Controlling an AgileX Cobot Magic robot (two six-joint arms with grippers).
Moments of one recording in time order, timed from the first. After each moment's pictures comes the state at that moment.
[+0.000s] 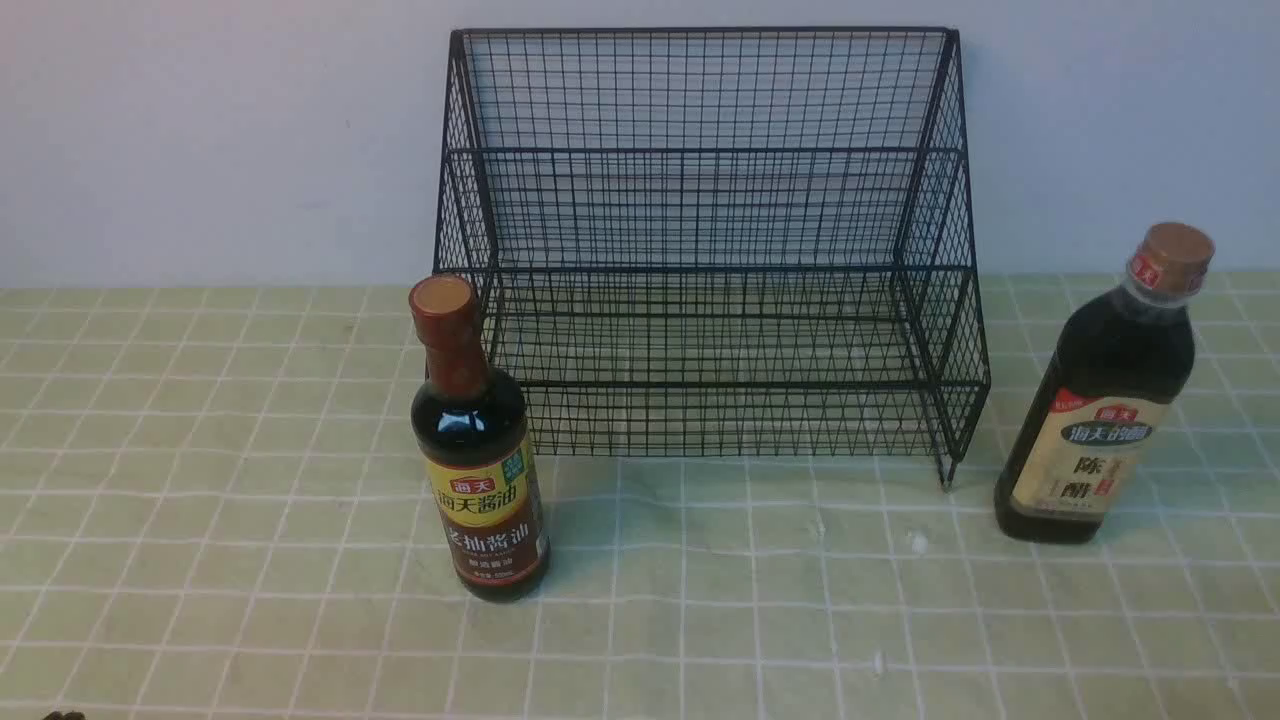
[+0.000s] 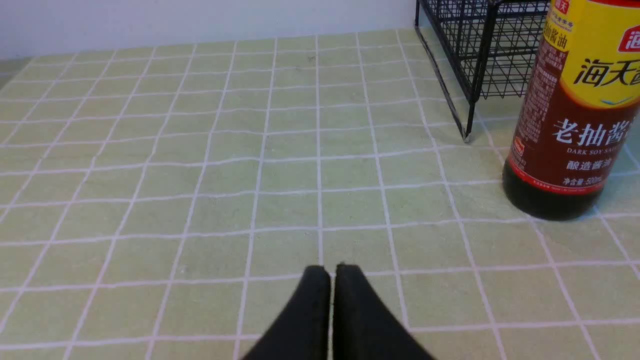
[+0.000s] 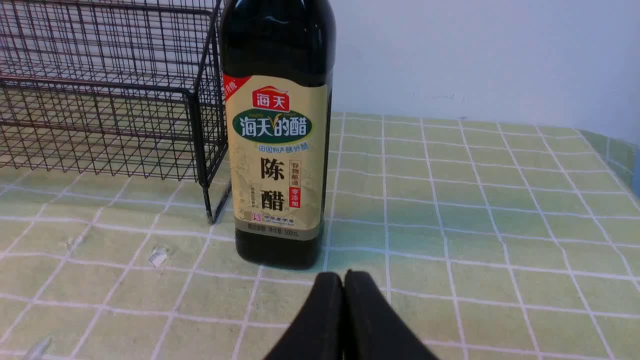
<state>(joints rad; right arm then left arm) 0.00 -0.01 0.02 0.07 0.36 -0.09 -0.03 -0.01 0.03 -0.04 0.38 0.03</state>
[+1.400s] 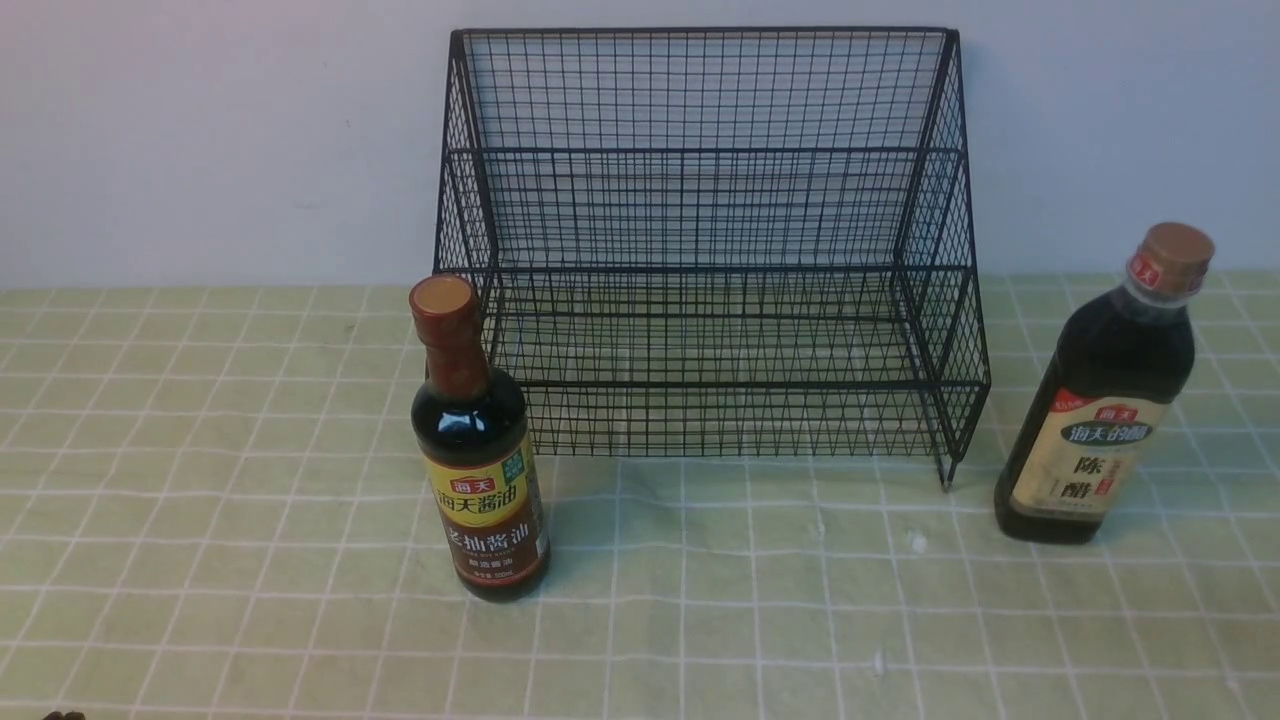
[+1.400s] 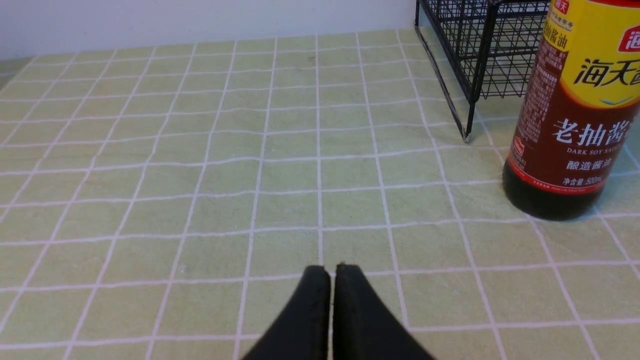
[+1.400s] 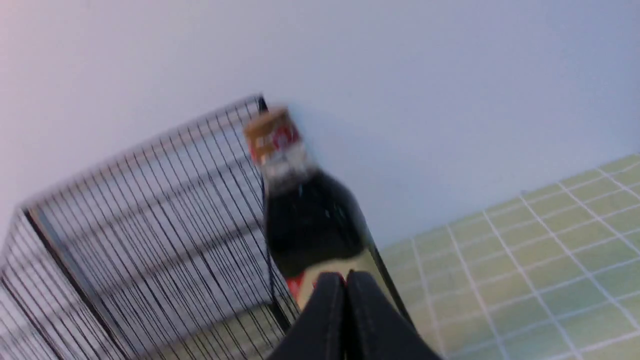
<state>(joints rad) 0.00 -0.01 0.03 0.54 0.05 0.04 -0.03 -0.01 0.03 -0.04 0.38 0.03</state>
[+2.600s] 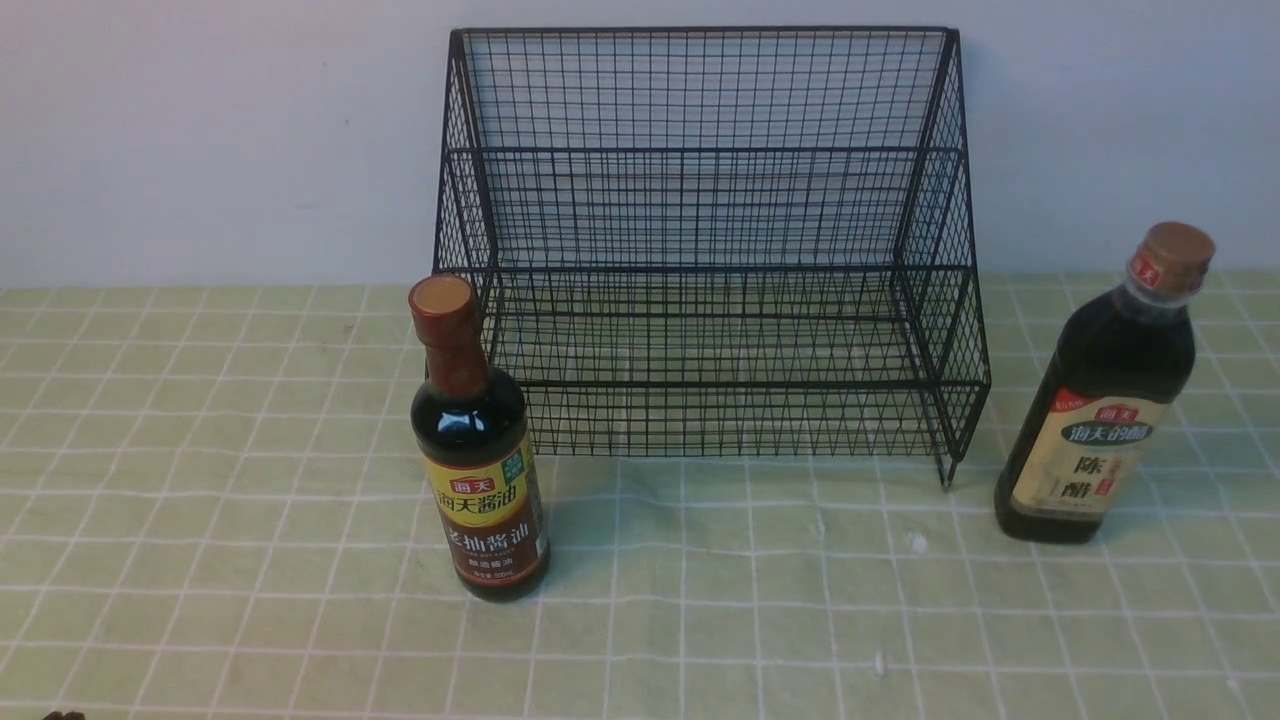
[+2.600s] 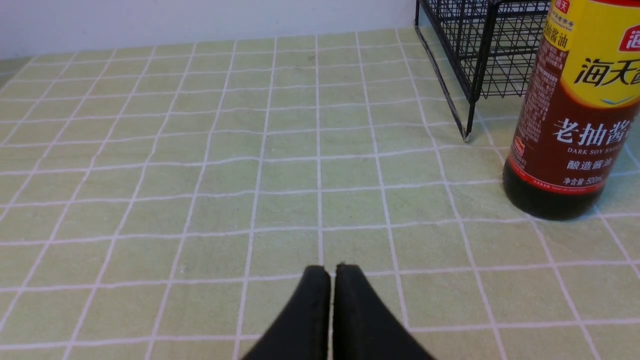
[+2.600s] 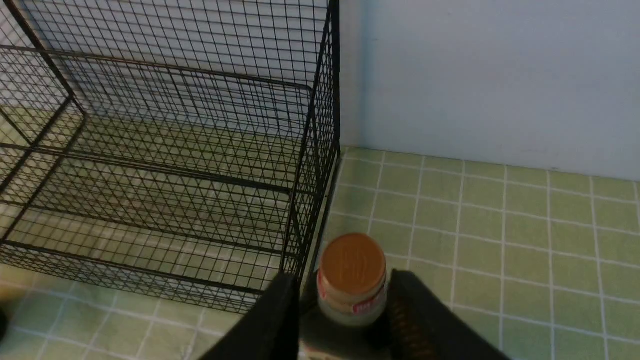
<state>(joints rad) 0.00 1.13 -1.21 0.27 0.89 -0.25 -0.03 -0.01 0.03 -0.04 0.38 0.03</state>
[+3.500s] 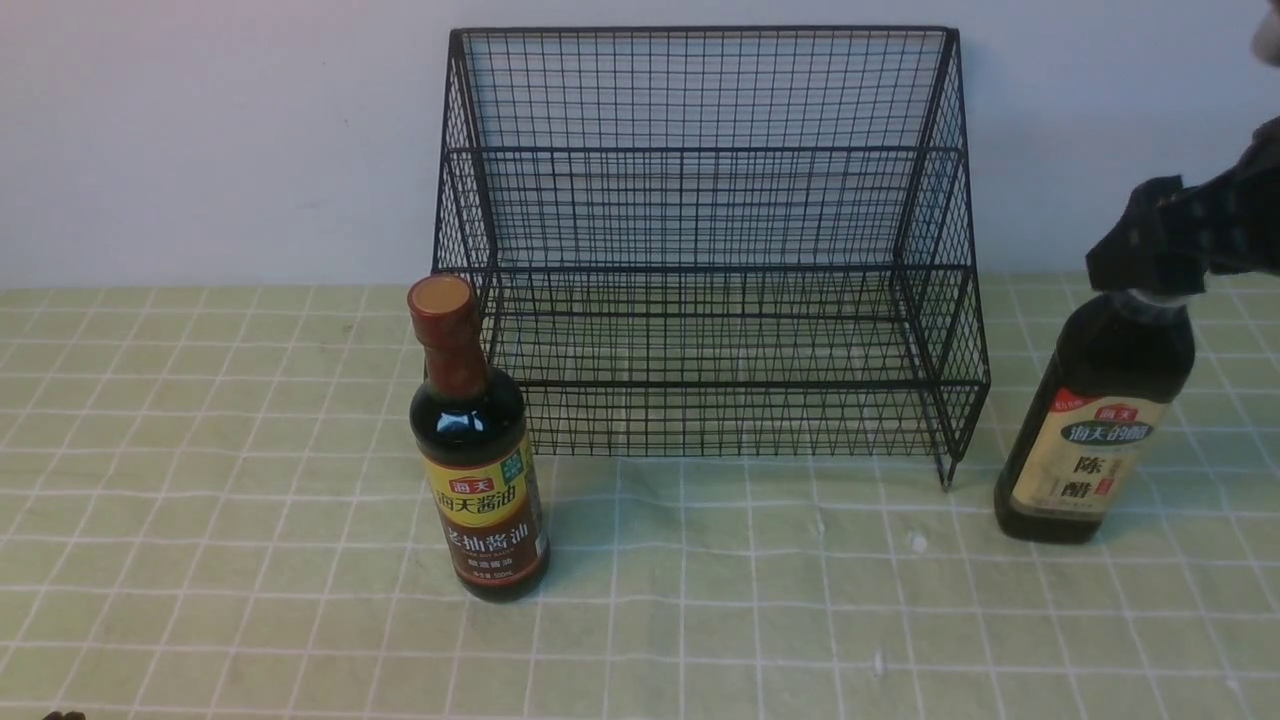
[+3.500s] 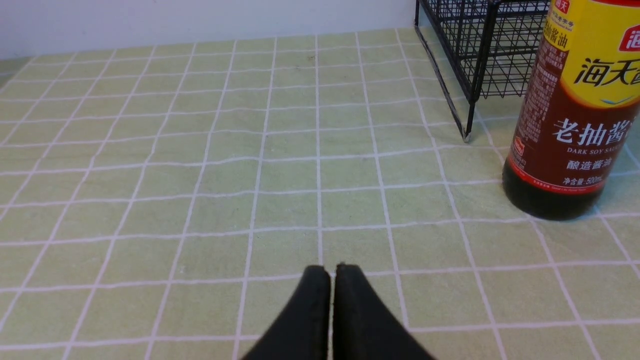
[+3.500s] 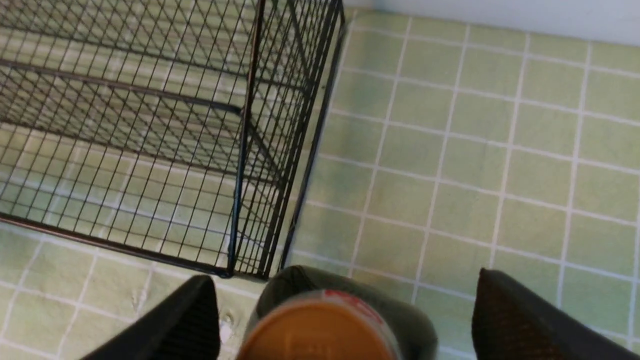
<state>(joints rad) 0.02 1.49 -1.26 0.29 0.88 -0.30 -0.03 -0.01 0.03 -0.04 0.38 0.03</state>
